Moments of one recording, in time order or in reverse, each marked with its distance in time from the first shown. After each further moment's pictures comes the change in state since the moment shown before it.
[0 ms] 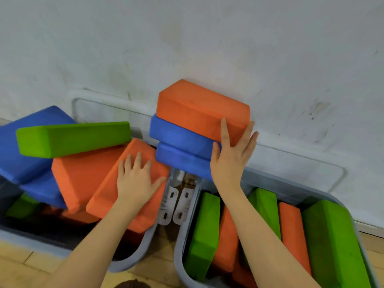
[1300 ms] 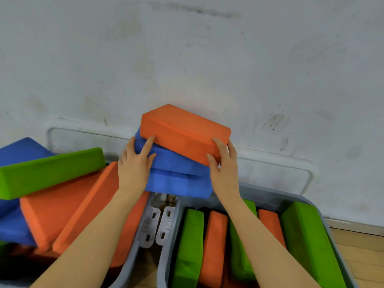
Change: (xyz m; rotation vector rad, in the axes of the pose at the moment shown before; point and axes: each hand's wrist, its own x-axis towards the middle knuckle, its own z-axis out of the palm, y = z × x) left_hand 0.057 0.056 -0.043 -0.369 0.344 0.151; right_hand 0.016 0.023 -0.068 0.555 -0.151 0.129
